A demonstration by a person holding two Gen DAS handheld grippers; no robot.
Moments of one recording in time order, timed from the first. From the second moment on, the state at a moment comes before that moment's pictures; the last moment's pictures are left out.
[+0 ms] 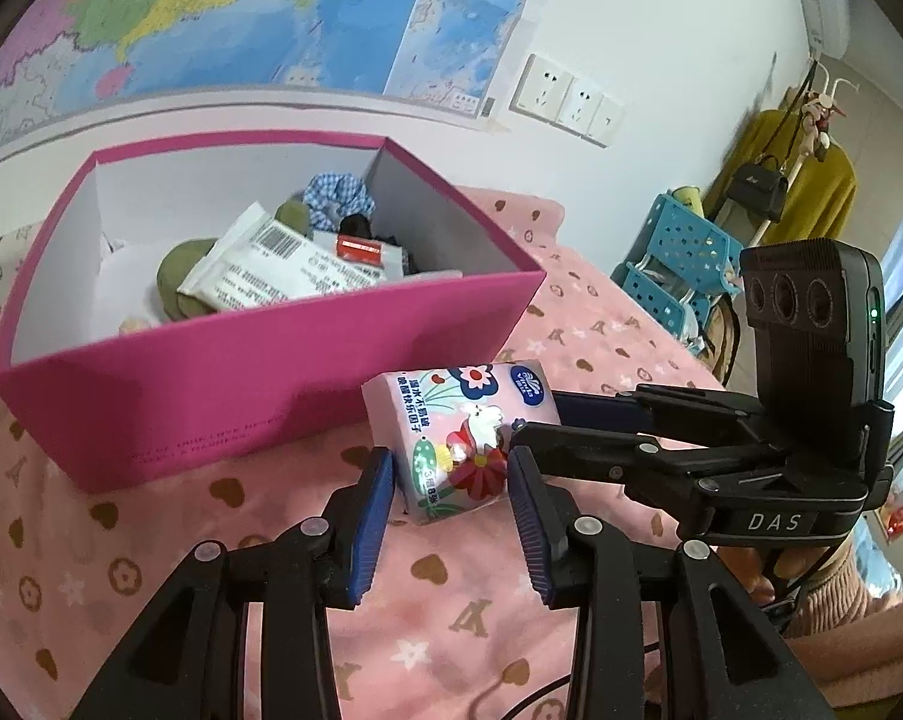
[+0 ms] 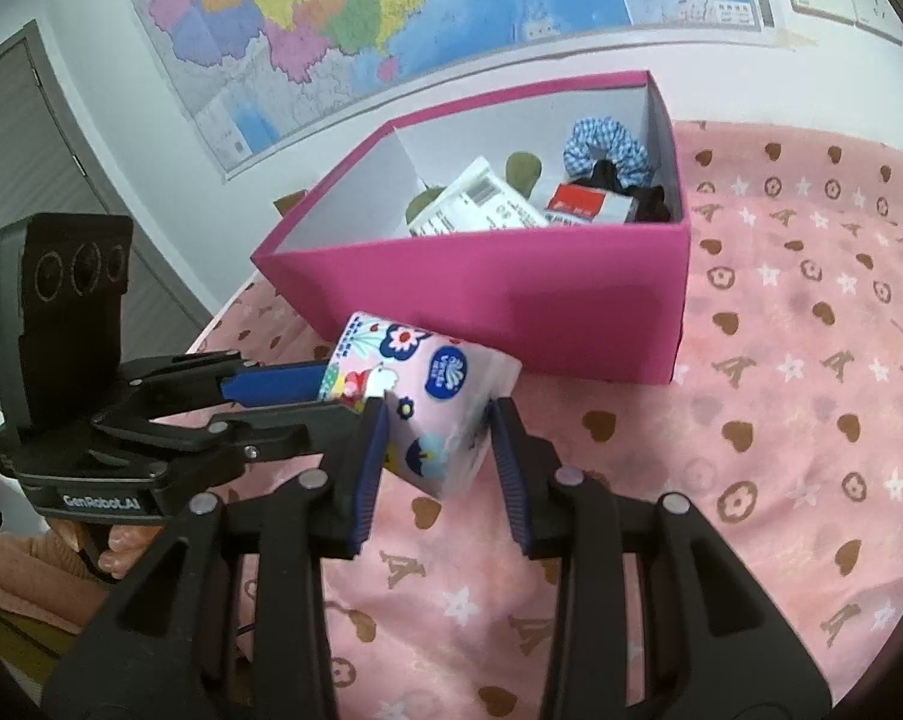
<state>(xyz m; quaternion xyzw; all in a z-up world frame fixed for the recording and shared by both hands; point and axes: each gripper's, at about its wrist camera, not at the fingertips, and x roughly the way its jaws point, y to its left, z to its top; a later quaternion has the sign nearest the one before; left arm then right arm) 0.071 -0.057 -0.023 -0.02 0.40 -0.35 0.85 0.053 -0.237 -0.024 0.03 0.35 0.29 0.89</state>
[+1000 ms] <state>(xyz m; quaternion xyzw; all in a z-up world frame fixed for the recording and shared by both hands) 0.097 -0.073 0.018 -0.02 0.34 -0.36 0.87 0.072 -0.243 0.025 0.02 0.29 0.29 0.91</state>
